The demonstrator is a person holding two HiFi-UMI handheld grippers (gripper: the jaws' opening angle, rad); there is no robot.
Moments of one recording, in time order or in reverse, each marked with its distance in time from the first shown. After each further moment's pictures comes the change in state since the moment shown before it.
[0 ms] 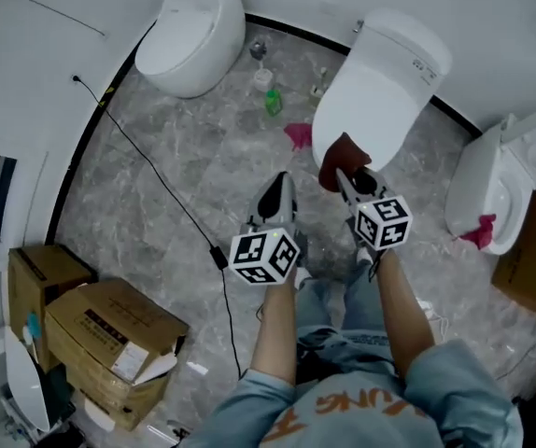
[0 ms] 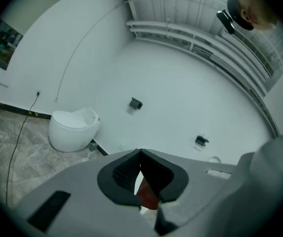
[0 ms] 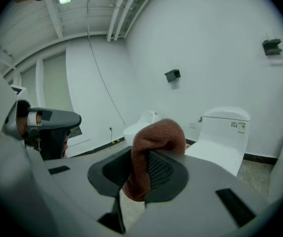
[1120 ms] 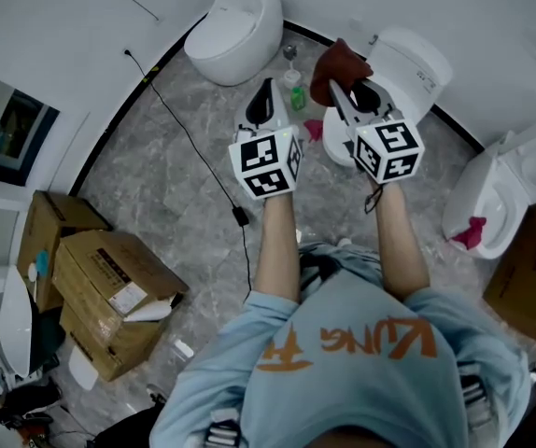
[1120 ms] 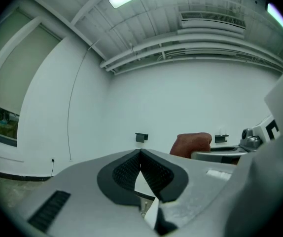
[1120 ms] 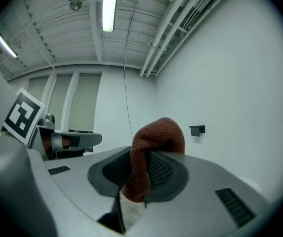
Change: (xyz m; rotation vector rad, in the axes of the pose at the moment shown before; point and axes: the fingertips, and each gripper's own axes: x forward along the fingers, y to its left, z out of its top) left arm -0.063 -0.114 0.202 0.410 -0.269 0.232; right arm -0.121 0.108 0.260 -0.296 -0.371 0.173
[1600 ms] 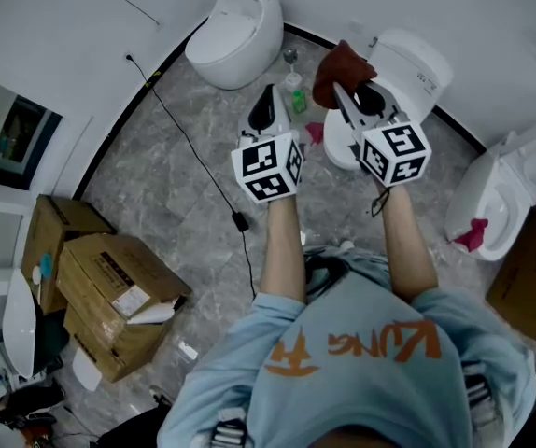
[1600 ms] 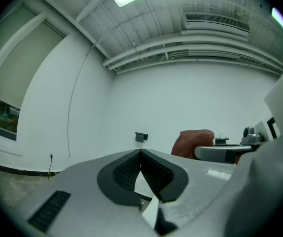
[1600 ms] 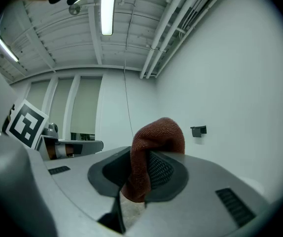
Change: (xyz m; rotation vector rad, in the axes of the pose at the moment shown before) left arm 0.008 -0.011 -0.007 -0.049 -0.001 -0.002; right arm -0.009 -0.016 0.009 0.012 -0.016 0.025
